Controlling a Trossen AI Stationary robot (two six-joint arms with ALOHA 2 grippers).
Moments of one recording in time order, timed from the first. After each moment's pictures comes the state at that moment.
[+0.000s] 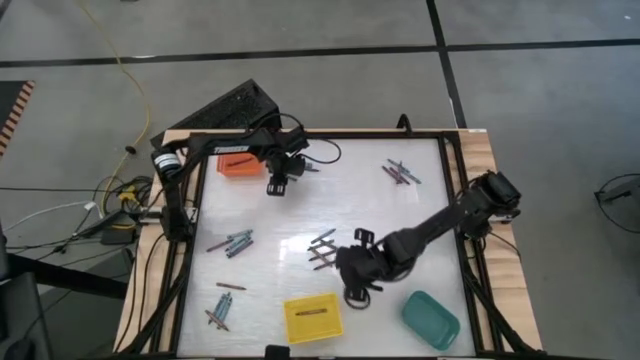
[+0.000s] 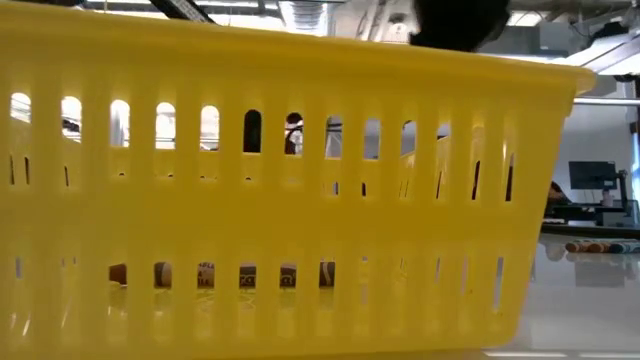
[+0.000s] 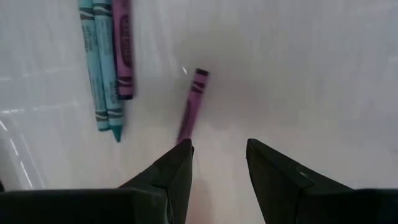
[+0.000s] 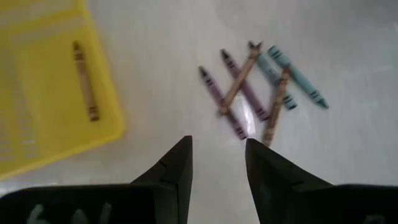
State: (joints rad) left arm 0.54 1.90 1.33 -0.78 -0.01 0.63; right arm 0.49 1.65 1.34 -0.70 0.38 0.58
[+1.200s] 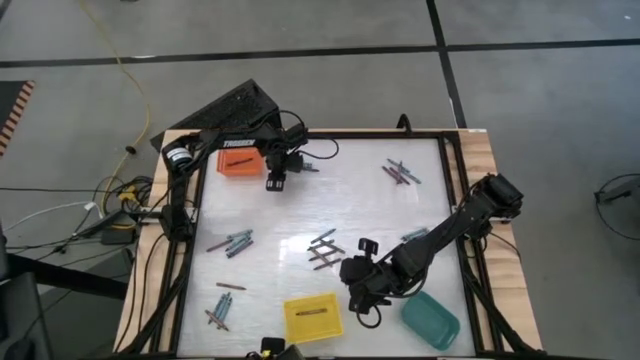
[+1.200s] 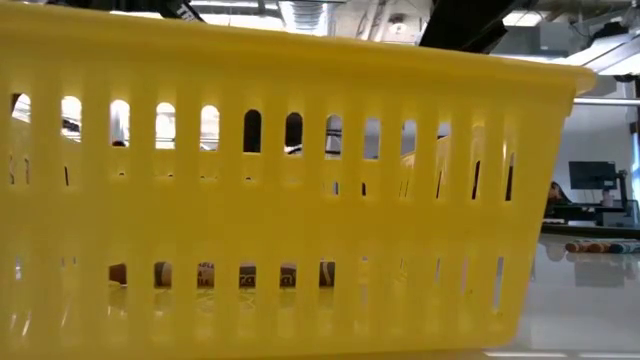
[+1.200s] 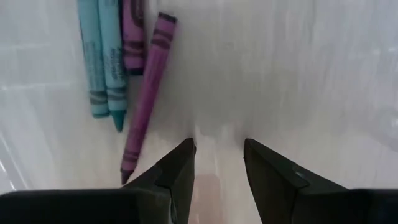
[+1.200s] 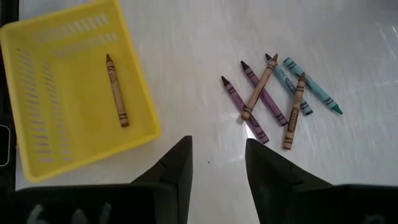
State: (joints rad) left arm 0.60 2.00 1.38 -0.85 -0.01 0.68; right arm 0.59 1.66 1.34 -0.66 0.48 0.65
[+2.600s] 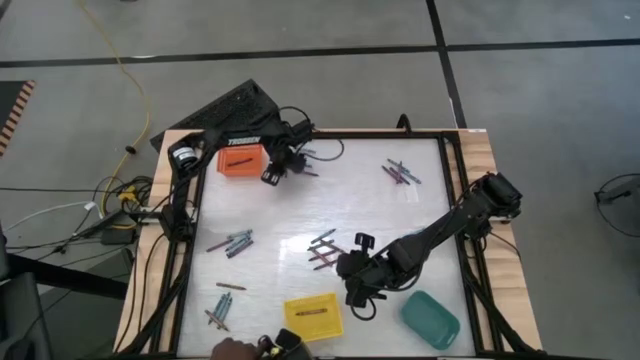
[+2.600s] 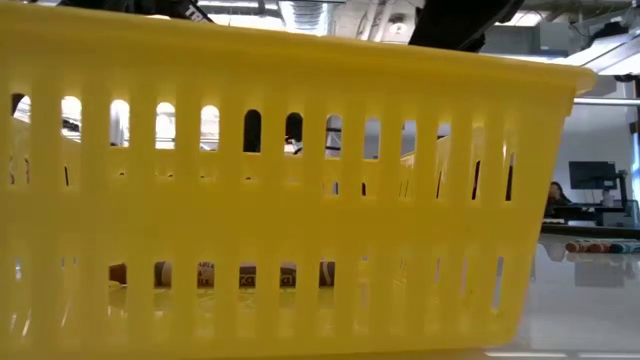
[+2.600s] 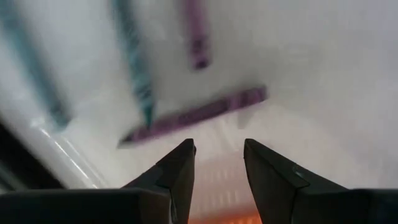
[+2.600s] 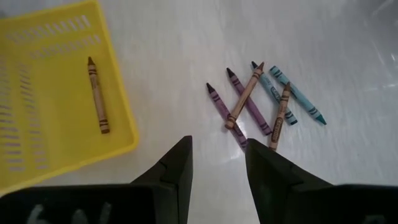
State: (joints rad) left arm 0.59 2.05 1.50 -0.90 -0.16 1.02; right arm 0.54 1.66 1.34 -0.66 0.47 0.58
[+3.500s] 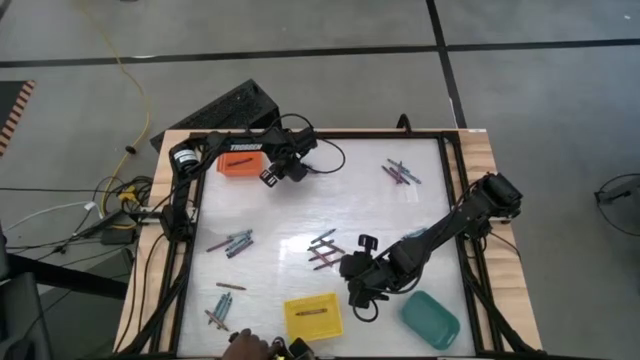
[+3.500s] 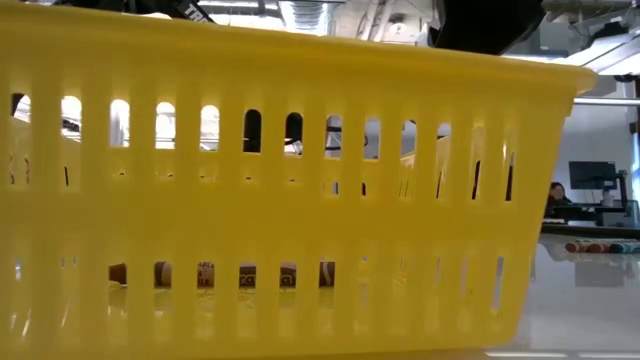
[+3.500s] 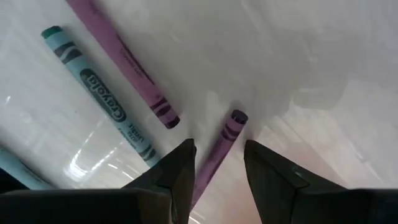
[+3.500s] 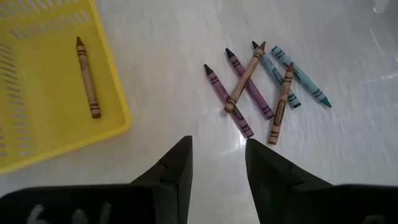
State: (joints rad) left arm 0.54 2.05 1.43 -0.77 -0.20 1.33; right arm 0.55 1.66 1.29 -0.65 0.47 0.61
